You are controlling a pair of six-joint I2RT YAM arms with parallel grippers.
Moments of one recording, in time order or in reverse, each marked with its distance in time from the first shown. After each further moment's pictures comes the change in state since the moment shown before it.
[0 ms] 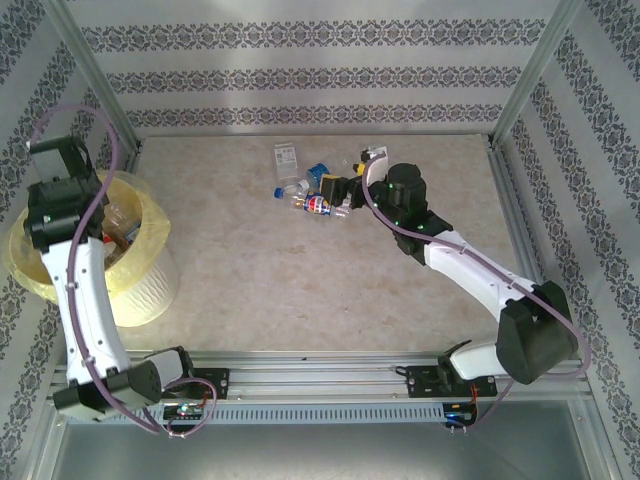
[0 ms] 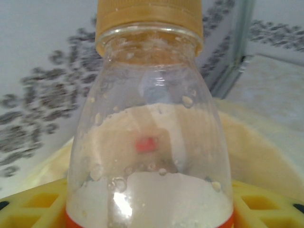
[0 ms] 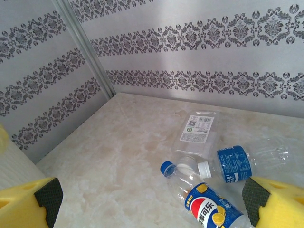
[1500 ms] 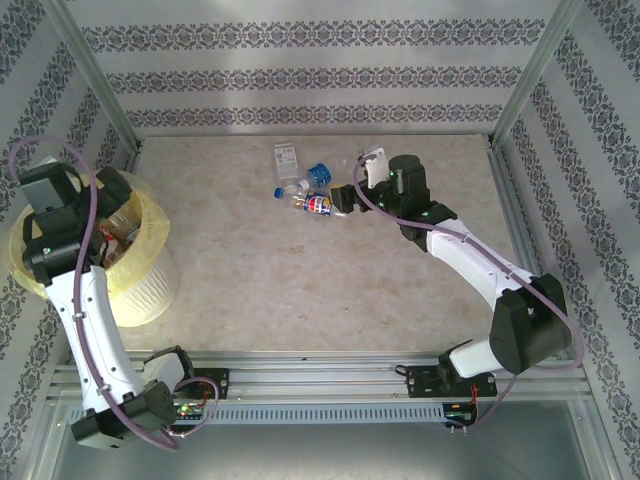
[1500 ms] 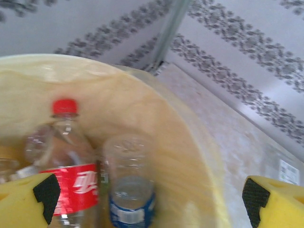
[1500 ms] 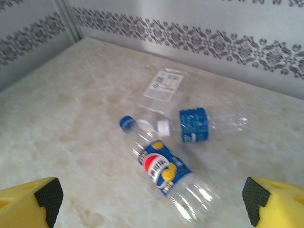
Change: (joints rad) left arm 0.063 -0.116 -0.118 0.052 0.459 -0.389; right arm -0.087 0.049 0.079 -0.286 -0.024 -0.277
